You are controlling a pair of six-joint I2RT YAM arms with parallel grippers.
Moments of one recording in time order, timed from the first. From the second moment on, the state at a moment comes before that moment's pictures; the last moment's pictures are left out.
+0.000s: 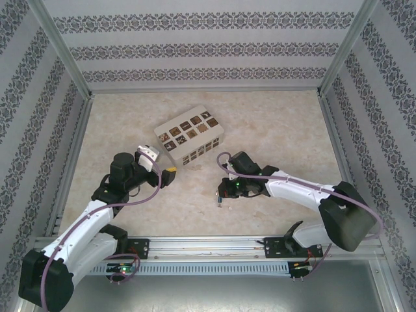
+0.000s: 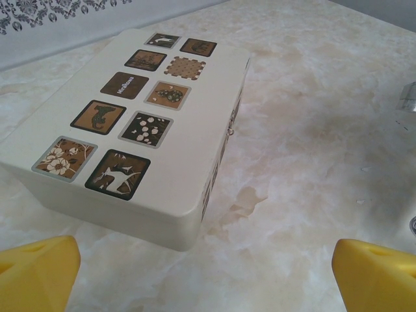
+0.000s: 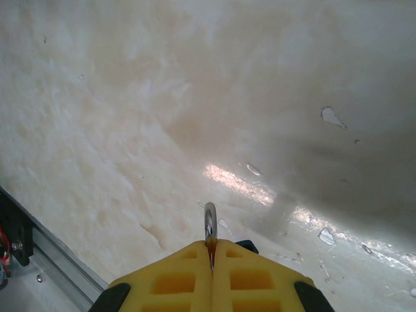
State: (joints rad) left arm -0.29 0.84 0.44 -0.03 0.32 0.12; right arm 0.71 1.38 0.69 -0.37 -0.40 0.65
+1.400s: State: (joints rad) left arm -0.29 0.84 0.44 -0.03 0.32 0.14; right arm 0.71 1.58 0.75 -0.31 -0.41 0.65
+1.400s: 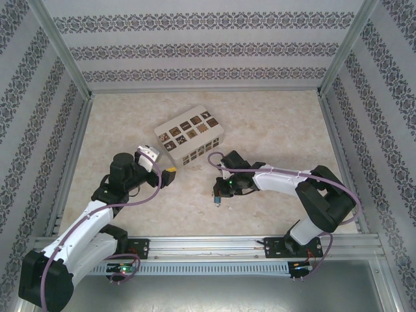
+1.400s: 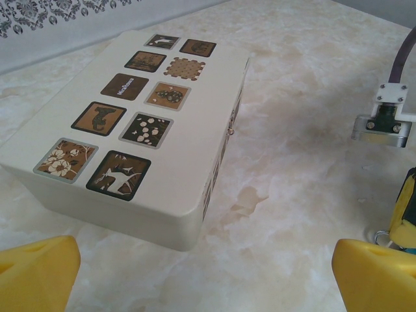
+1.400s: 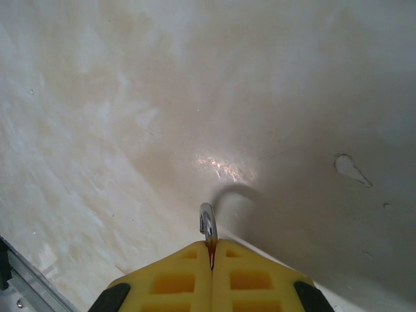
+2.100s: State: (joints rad) left arm -0.29 0.84 0.44 -0.03 0.32 0.15; right arm 0.71 1.53 0.75 -0.31 -0.38 0.65
